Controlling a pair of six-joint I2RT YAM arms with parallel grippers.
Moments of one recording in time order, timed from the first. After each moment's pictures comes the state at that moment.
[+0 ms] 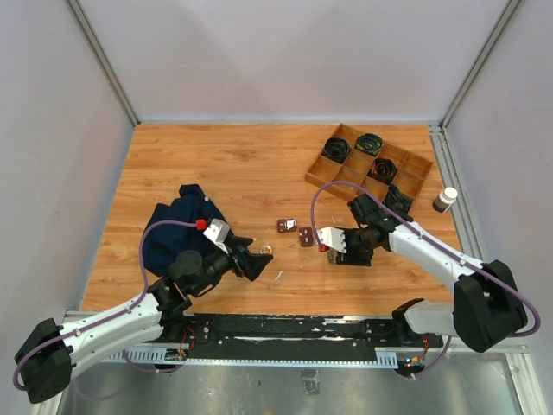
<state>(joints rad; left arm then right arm) -0.87 0.62 0.10 0.47 -0.07 -0.45 0.48 1.28 0.74 -0.72 -0.26 -1.12</state>
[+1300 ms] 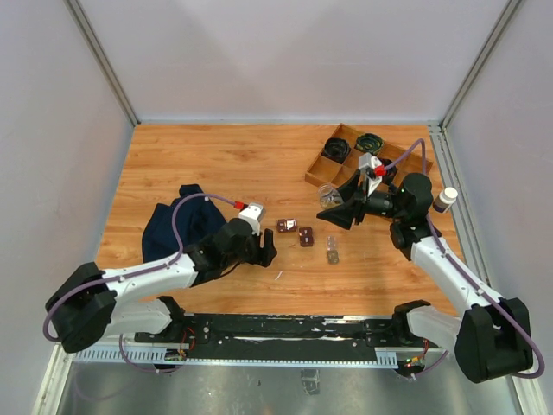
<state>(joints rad) -0.87 1.13 0.47 0.07 -0.16 -0.46 0.27 1.08 0.64 0.49 -1.14 0.24</state>
